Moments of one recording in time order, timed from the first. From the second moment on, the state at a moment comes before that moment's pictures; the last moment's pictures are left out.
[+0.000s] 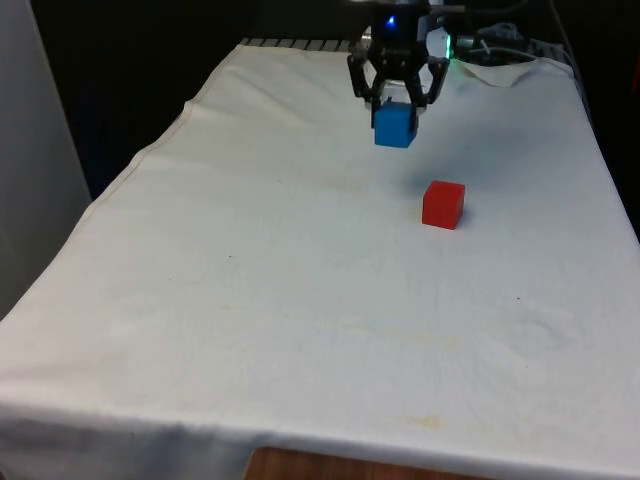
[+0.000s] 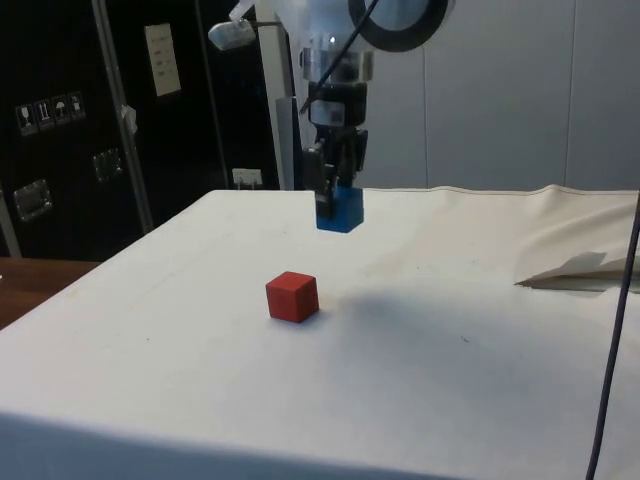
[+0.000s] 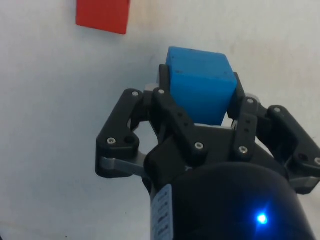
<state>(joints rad) 0.10 0.01 -0.11 -2.55 -0.04 2.69 0.21</state>
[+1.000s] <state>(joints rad) 0.11 0.12 0.01 -2.38 -0.12 2.59 0.37</state>
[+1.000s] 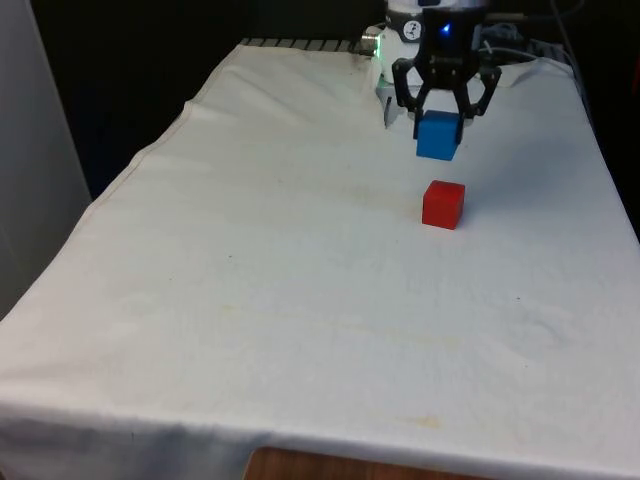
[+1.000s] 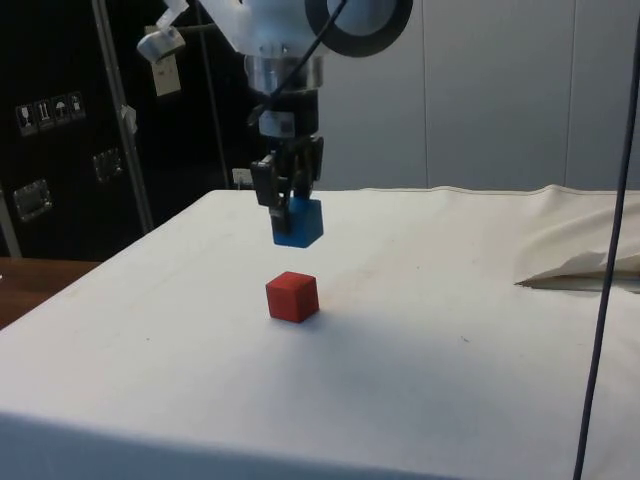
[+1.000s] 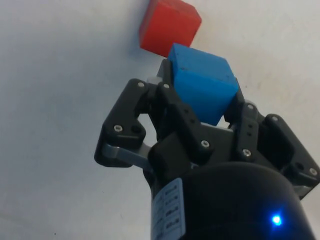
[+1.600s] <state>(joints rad) 0.11 0.17 0.03 -2.34 -0.12 2.65 0.37</state>
